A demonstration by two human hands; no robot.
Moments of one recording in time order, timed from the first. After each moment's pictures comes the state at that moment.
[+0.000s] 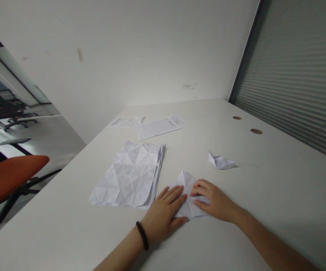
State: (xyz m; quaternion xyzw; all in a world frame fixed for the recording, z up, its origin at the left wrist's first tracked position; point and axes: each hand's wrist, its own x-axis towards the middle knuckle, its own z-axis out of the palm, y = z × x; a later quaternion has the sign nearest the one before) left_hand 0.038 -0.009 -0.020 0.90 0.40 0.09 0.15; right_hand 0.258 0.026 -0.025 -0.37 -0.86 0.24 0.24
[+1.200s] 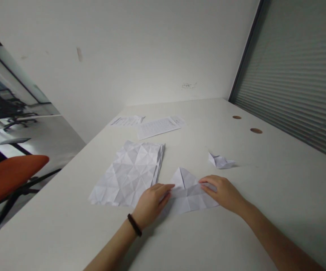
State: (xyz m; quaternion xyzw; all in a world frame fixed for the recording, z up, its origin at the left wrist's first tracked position) left_hand 0.020 0.006 -0.016 0.83 0.49 0.22 0.17; right_hand 0.276 0.040 -0.019 -0.47 -0.83 0.19 0.24
